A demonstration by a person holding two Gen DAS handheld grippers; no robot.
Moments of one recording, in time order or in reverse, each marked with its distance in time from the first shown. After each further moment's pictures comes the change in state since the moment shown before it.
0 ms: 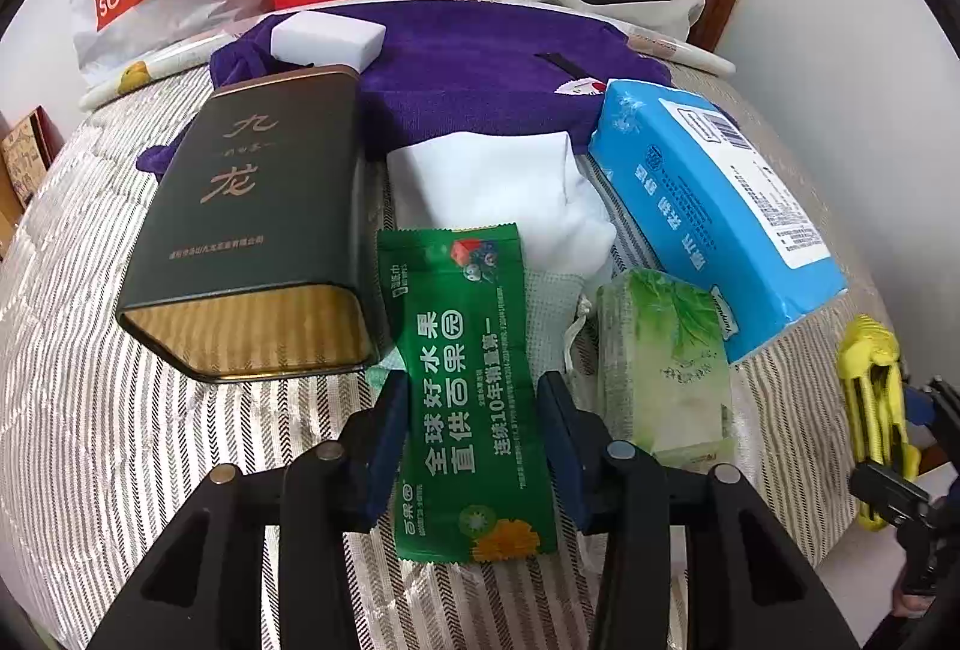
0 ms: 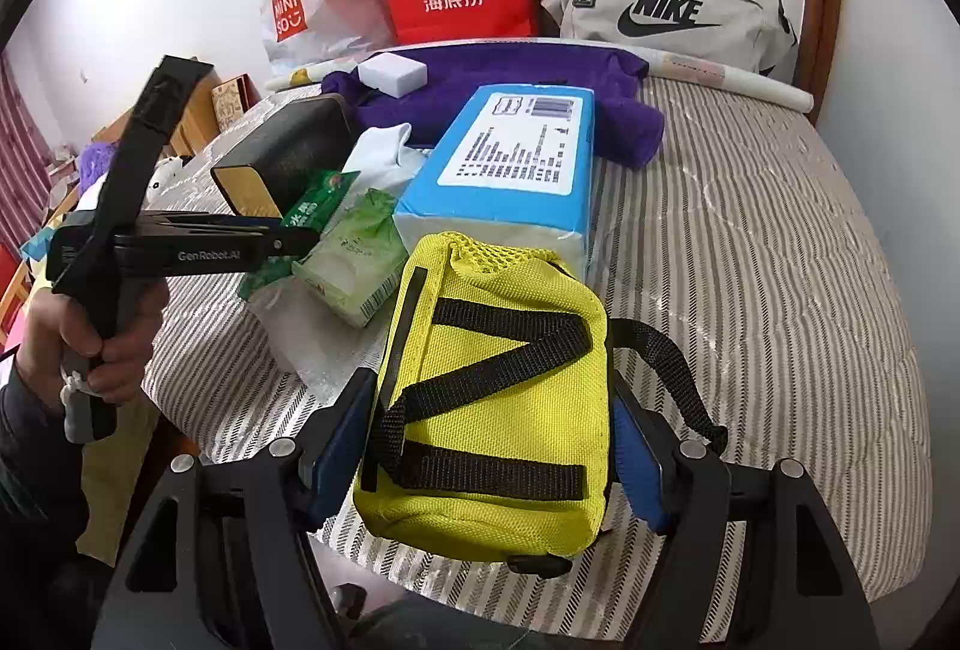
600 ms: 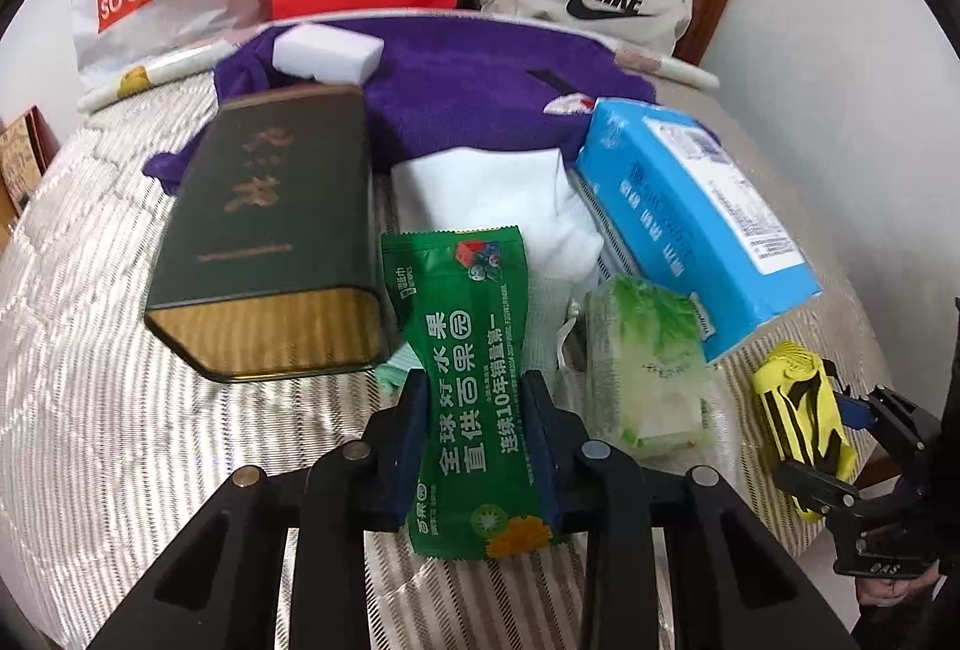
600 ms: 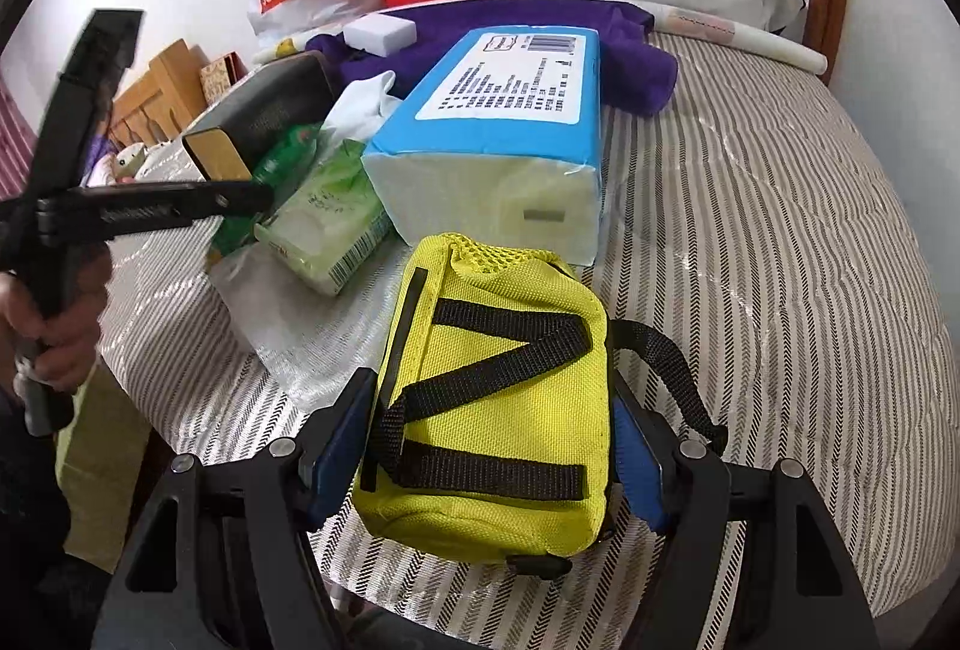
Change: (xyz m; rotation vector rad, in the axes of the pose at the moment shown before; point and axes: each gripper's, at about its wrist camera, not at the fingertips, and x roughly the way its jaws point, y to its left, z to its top) left arm -0.018 0.006 -0.001 0.008 -0.033 -0.037; right arm 0.030 -0.003 -0.007 0.016 0.063 0.003
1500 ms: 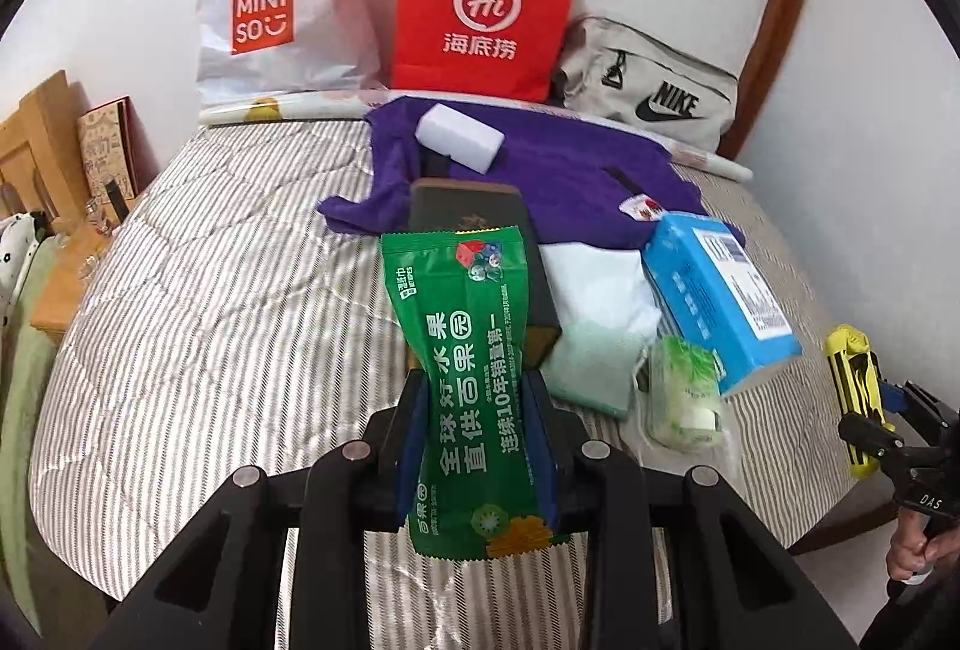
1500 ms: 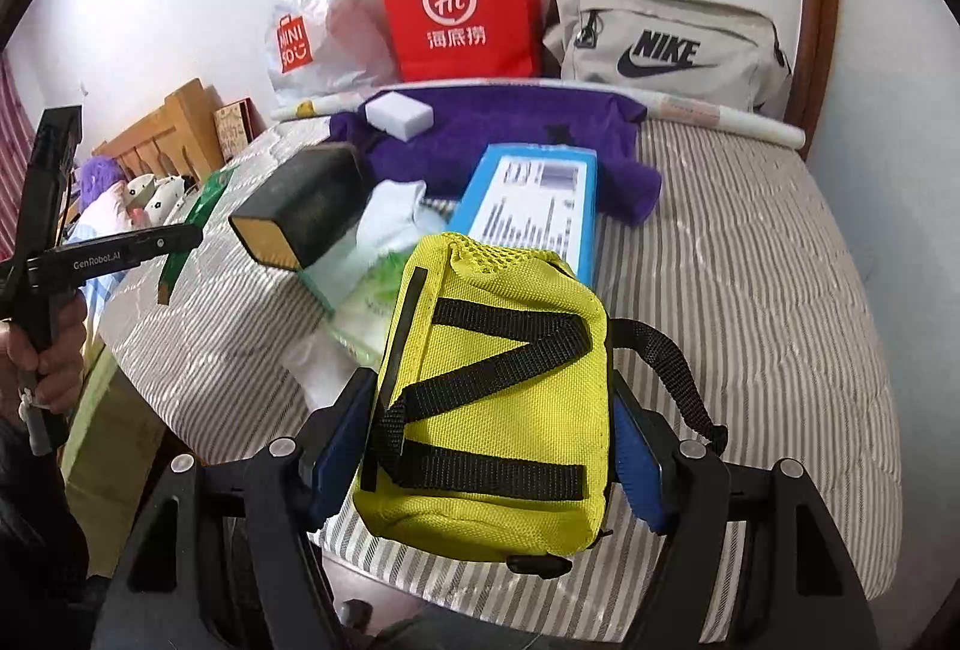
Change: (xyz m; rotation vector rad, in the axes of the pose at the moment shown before) left arm -0.088 0.061 -0.005 -0.123 -0.139 0.078; right arm -0.064 0.016 0.040 -0.026 -0.118 -0.021
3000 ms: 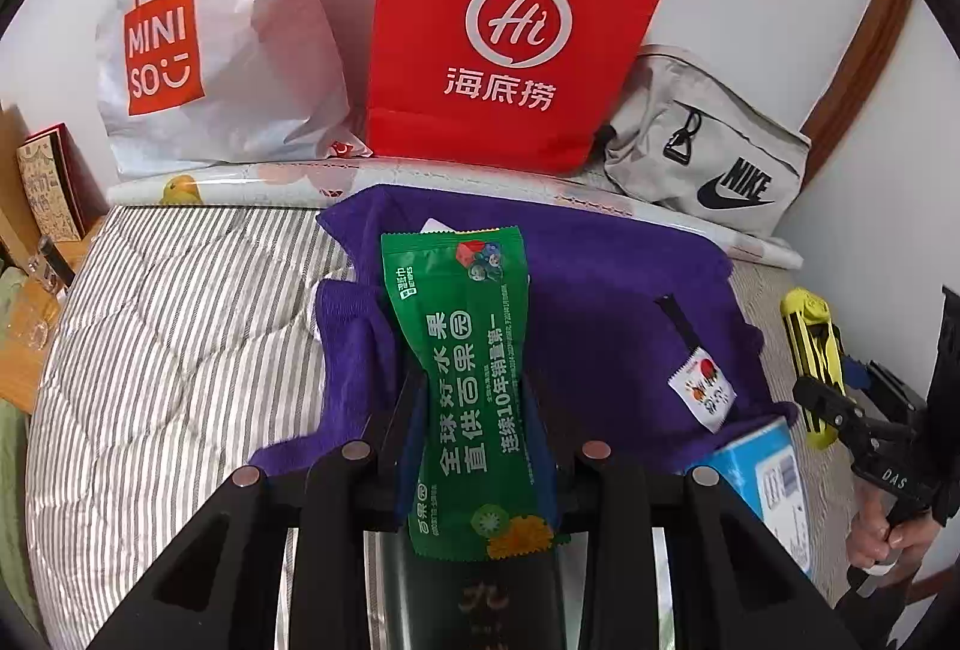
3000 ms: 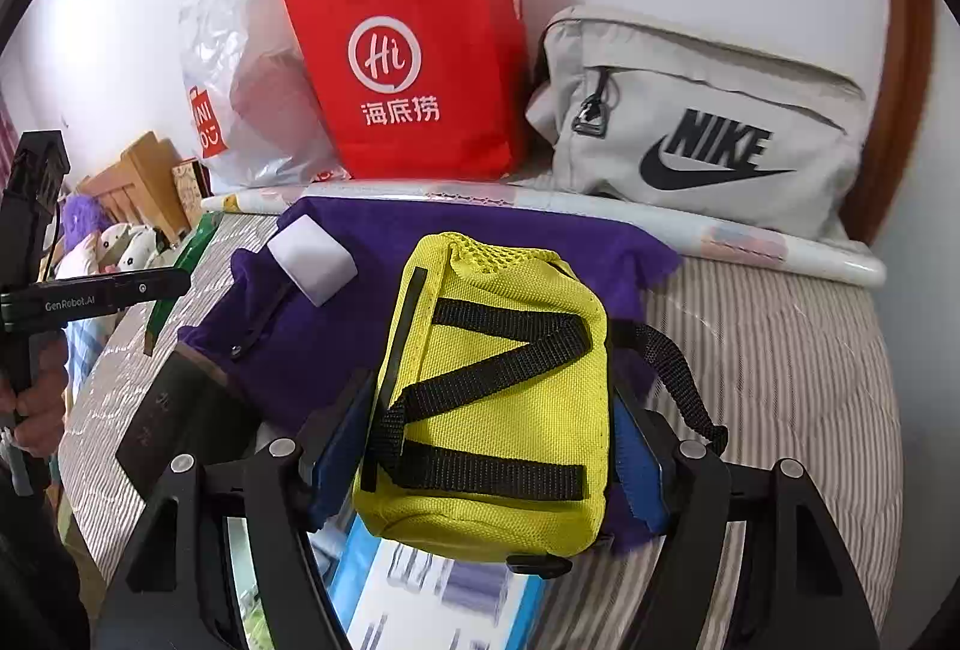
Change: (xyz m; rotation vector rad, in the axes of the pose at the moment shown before) left arm 0.123 0.005 0.167 -0.057 0.086 -0.025; right arm 0.143 -0.054 0.187 -0.006 0.003 0.037
